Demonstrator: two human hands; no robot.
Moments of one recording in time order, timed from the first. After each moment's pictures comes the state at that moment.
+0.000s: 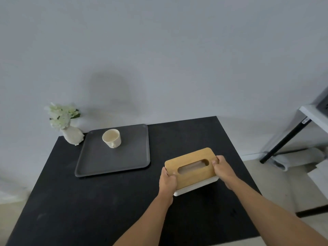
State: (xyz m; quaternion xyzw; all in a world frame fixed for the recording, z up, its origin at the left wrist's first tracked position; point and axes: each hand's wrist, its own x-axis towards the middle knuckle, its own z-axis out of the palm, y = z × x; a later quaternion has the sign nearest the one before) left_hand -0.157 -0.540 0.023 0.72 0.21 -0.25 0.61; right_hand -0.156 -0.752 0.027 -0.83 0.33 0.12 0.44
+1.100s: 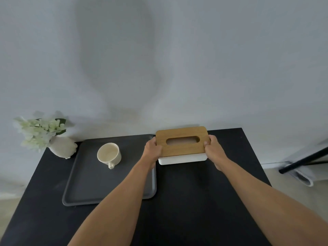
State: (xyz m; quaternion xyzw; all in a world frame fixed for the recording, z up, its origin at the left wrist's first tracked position) left_hand 0.112 -0.495 0.015 0.77 0.13 -0.20 0.59; right_hand 0.075 -0.718 0.014 -0.82 0.28 0.11 0.49
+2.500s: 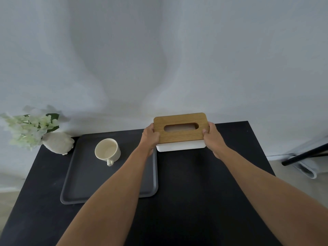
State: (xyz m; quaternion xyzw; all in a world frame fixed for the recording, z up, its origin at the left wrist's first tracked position) left_hand 0.157 -0.489 0.001 0.77 0.14 -0.19 0.59; right_hand 0.111 -0.709 0.007 -0.82 0.26 0.09 0.50
